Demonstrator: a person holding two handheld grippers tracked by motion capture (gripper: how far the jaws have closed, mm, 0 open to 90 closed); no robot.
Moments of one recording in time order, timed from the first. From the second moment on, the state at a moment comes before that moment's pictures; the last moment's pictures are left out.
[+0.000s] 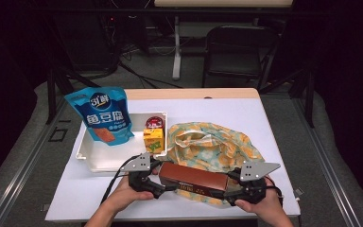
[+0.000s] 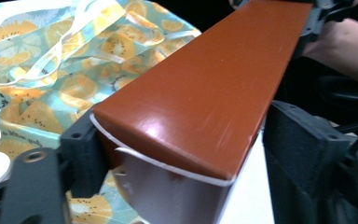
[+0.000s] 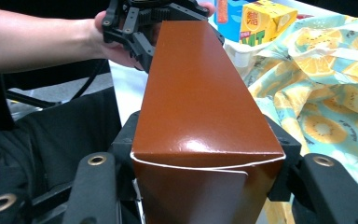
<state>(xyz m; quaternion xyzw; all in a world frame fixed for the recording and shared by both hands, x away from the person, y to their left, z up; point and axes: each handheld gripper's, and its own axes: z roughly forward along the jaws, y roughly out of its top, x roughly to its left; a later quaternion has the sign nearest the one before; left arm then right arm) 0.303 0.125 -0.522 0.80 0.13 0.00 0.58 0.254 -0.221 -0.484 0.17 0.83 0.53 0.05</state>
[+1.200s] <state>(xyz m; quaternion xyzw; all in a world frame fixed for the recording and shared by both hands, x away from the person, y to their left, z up) 0.283 0.204 -0.504 0.80 0.13 0.04 0.59 0.267 -0.262 -0.507 0.32 0.77 0.54 0.12</state>
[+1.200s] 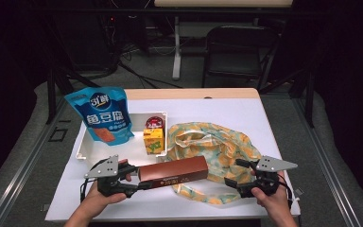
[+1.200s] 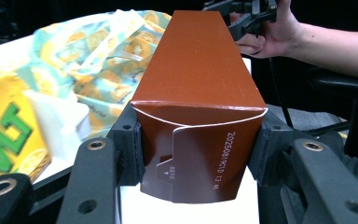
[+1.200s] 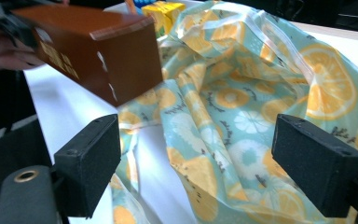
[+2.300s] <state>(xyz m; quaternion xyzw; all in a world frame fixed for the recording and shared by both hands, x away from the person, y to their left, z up) 0.250 0.334 -0.514 0.78 0.25 0.13 0.56 0.273 -0.259 -0.514 0.33 0.77 0.53 0.12</state>
